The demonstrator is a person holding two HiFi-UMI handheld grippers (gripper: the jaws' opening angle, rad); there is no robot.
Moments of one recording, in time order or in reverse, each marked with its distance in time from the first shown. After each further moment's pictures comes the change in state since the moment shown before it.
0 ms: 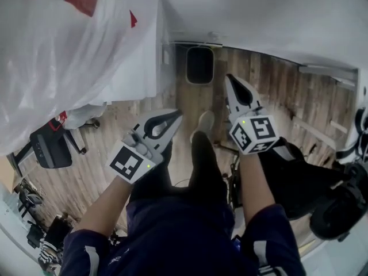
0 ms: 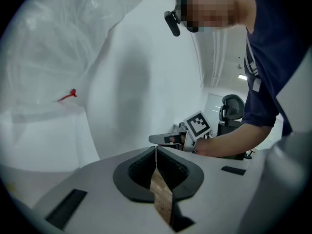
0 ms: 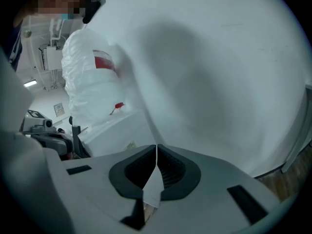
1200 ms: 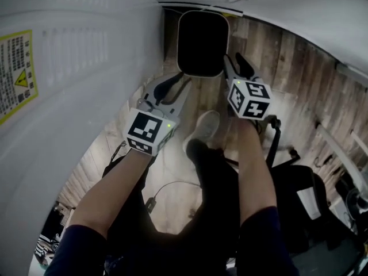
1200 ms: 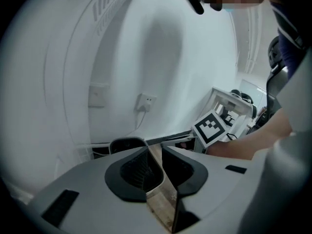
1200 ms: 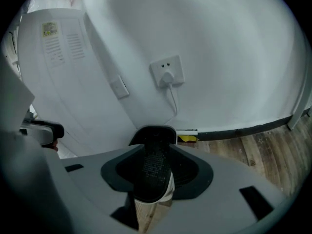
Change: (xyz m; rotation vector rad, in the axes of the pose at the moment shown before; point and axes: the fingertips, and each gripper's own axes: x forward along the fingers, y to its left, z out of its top) left arm 0.248 0.174 -0.382 -0.169 0.146 0.228; right arm 0.226 -0.228 -0.414 0.068 0.331 -0.159
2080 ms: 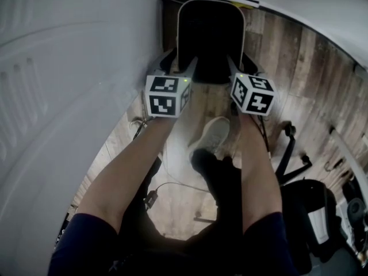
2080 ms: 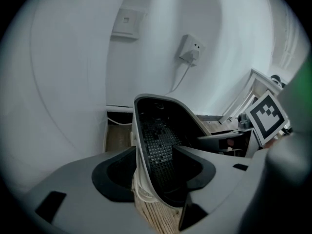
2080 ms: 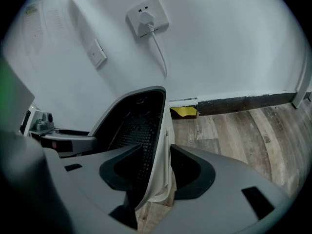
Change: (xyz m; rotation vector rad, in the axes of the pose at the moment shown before) left arm 0.131 0.113 -0.126 -0.166 0.207 0.232; right arm 0.098 -0.032 -0.085 0.071 0.134 -0.029
